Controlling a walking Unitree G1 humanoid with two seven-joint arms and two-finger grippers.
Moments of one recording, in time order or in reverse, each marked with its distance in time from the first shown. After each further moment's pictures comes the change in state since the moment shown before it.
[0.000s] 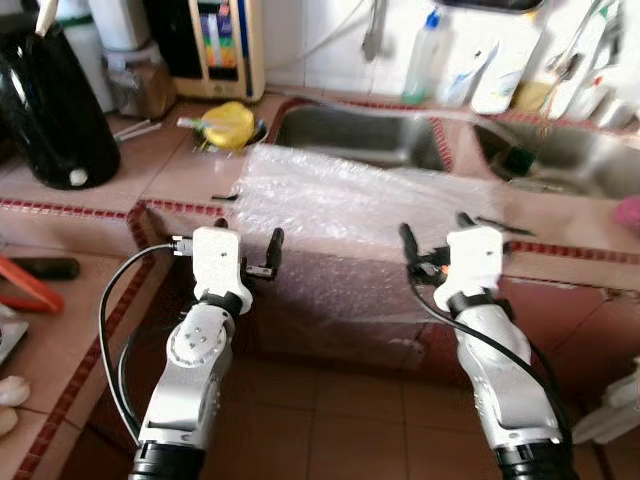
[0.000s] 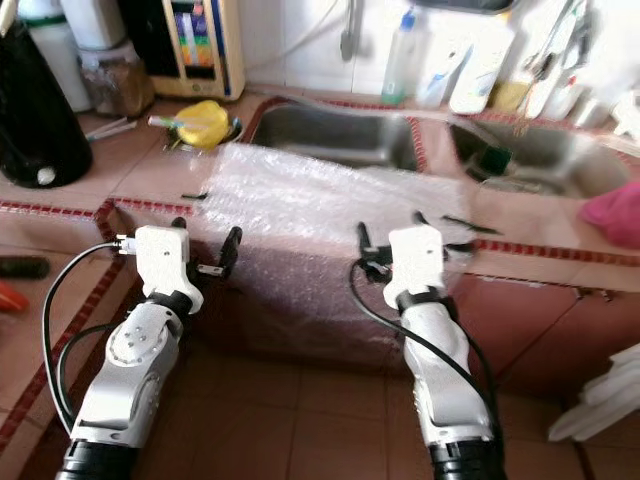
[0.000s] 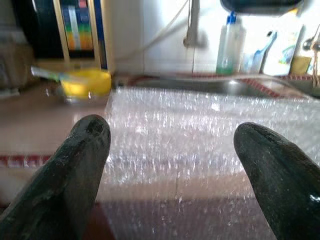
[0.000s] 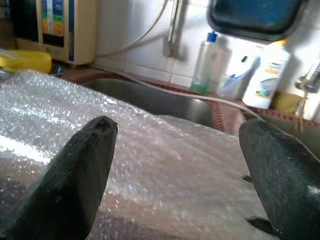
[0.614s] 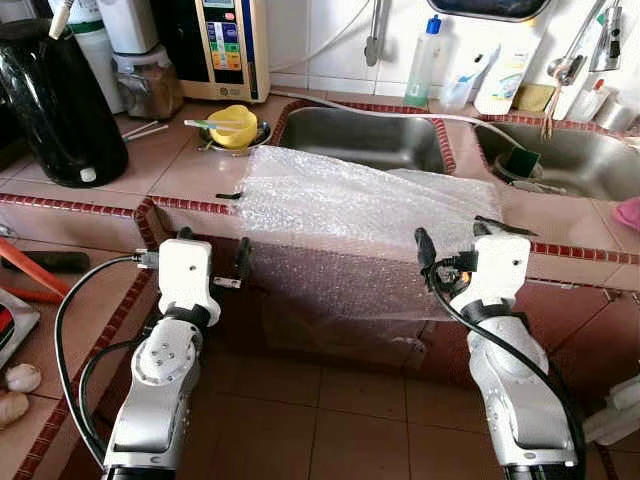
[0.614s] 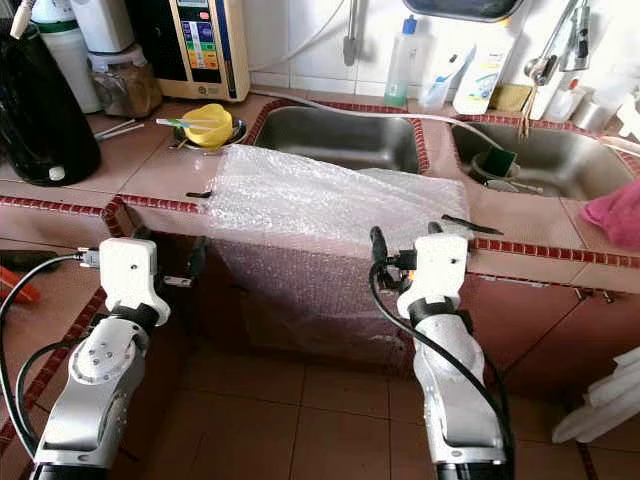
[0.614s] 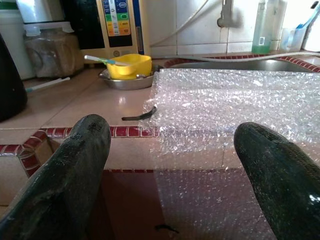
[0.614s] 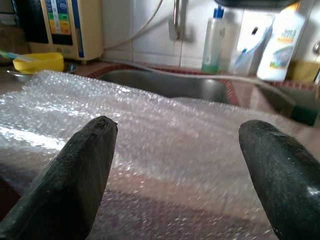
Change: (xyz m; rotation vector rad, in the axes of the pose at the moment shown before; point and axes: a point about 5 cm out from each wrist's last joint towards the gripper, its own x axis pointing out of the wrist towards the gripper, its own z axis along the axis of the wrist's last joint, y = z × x) left arm -0.021 0.019 -0.013 0.057 0.061 0.058; right arm -0.014 -0.003 -0.009 0.131 0.085 -0.046
